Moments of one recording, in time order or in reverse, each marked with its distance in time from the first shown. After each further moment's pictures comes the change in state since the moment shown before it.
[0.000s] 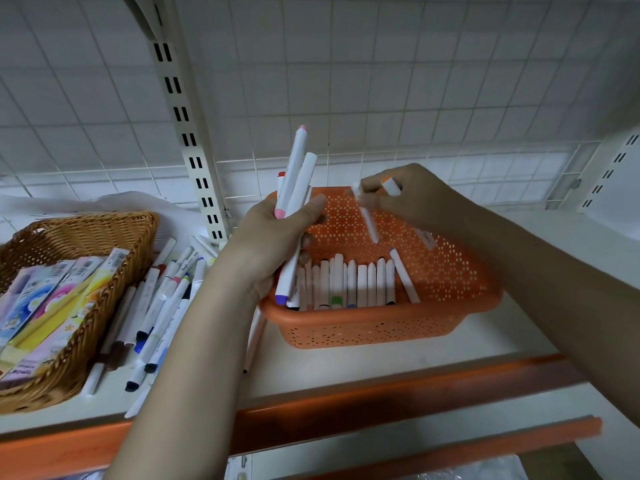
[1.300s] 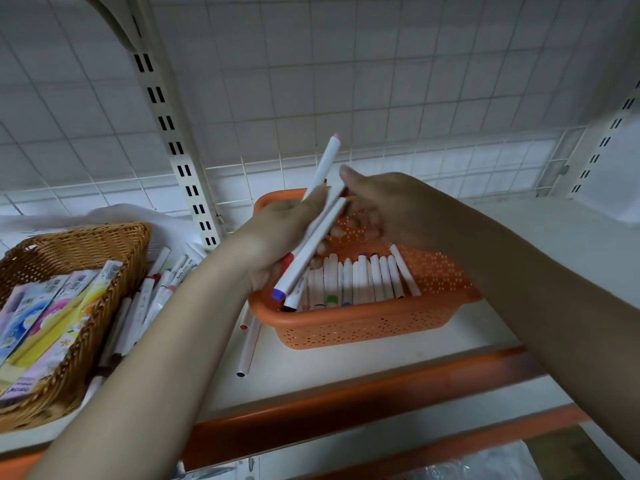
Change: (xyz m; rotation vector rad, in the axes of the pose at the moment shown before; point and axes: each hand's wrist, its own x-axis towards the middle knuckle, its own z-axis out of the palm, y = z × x) left_hand 0.002 0.016 0.012 0.014 -0.292 -0.110; right_hand -0.012 -0.020 0.012 0.457 -0.108 0.330
